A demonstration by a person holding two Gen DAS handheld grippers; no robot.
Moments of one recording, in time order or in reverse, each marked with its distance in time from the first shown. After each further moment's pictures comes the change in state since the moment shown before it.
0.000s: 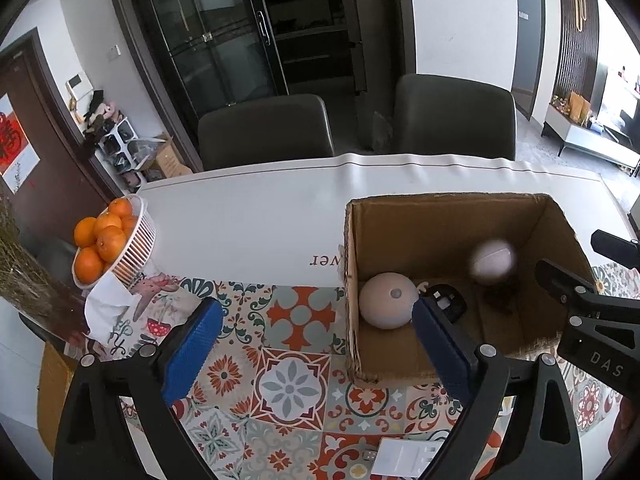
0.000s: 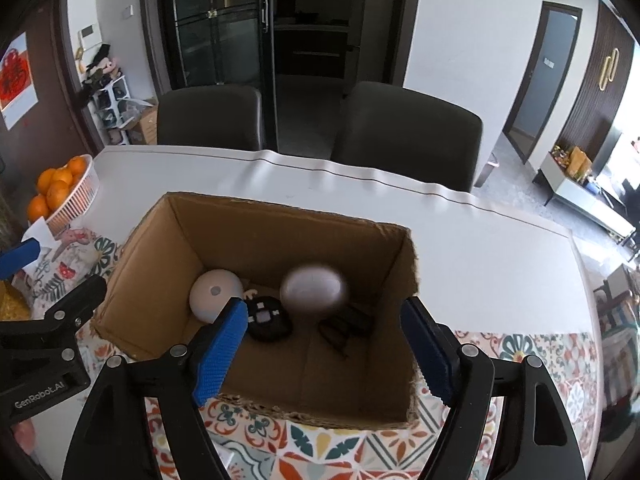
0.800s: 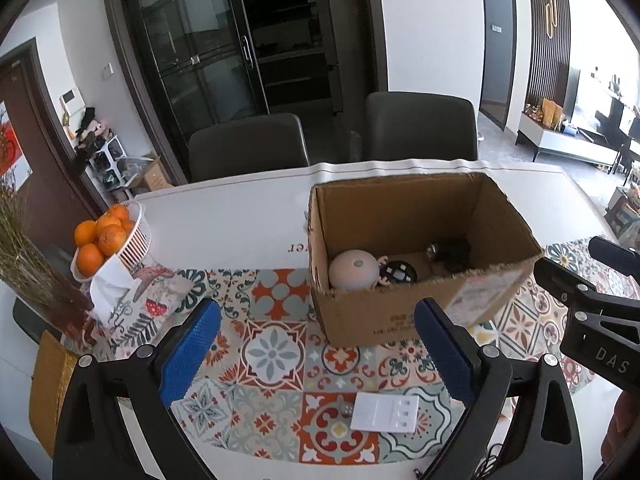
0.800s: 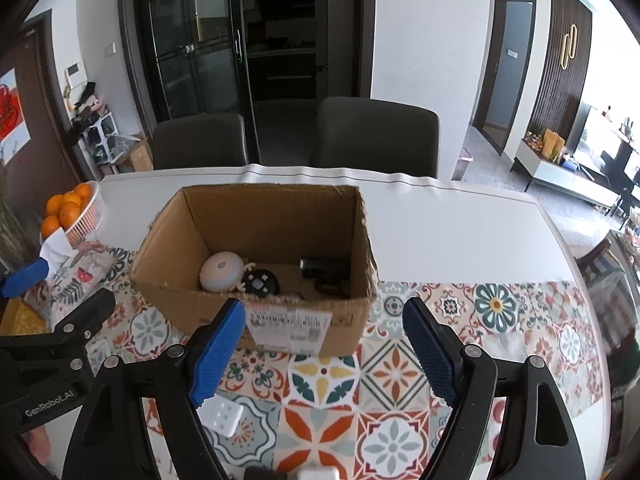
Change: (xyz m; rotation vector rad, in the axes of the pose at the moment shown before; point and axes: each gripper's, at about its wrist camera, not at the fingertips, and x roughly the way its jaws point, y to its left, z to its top) left arm -0.067 -0.012 -0.056 0.029 -0.087 -0.068; right arm -0.072 -0.016 -0.067 0.109 -0.090 -0.028
